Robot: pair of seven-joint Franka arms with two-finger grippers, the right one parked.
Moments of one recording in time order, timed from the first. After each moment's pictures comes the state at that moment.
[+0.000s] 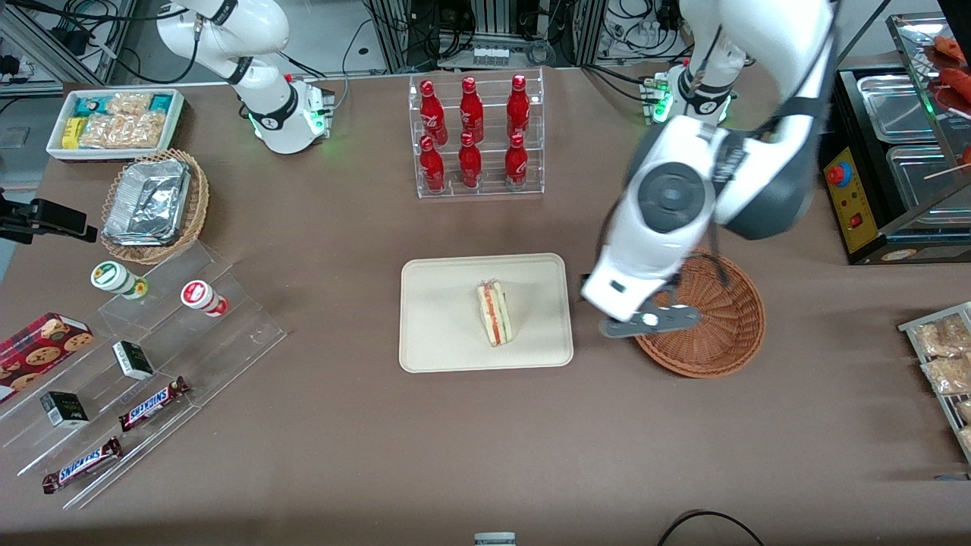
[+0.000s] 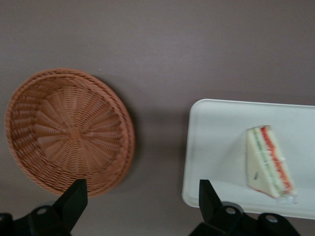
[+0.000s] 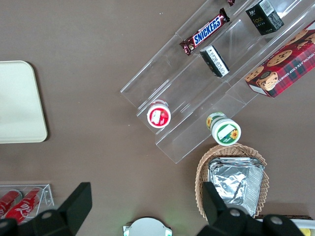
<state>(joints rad) -0.39 0.39 -0.07 -1.43 0.07 1.73 -0.55</state>
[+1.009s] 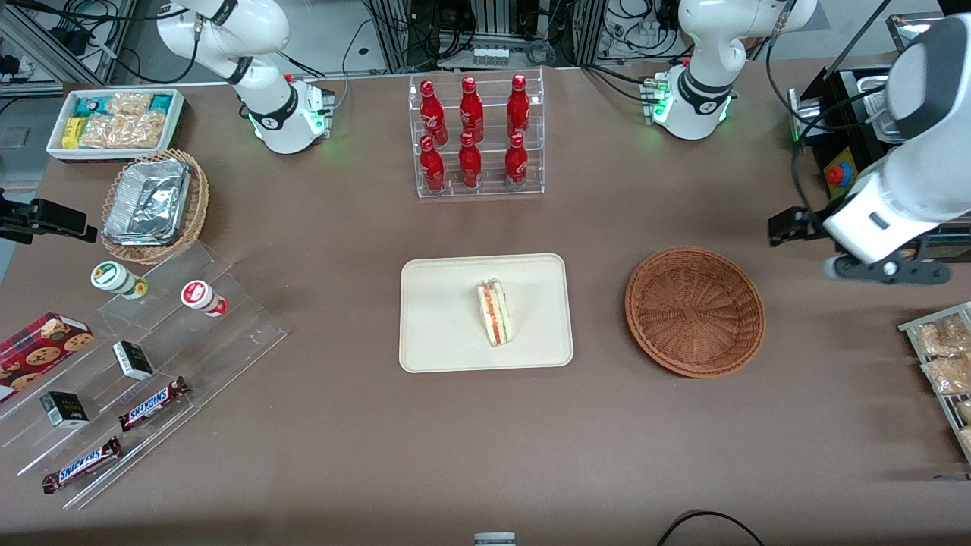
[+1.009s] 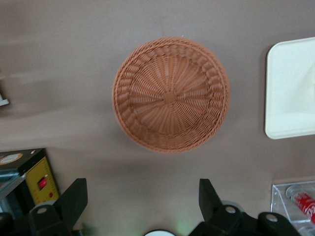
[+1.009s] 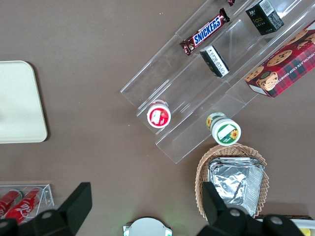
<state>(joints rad) 0.03 0.07 -0.12 -1.59 0.02 1.52 0.02</state>
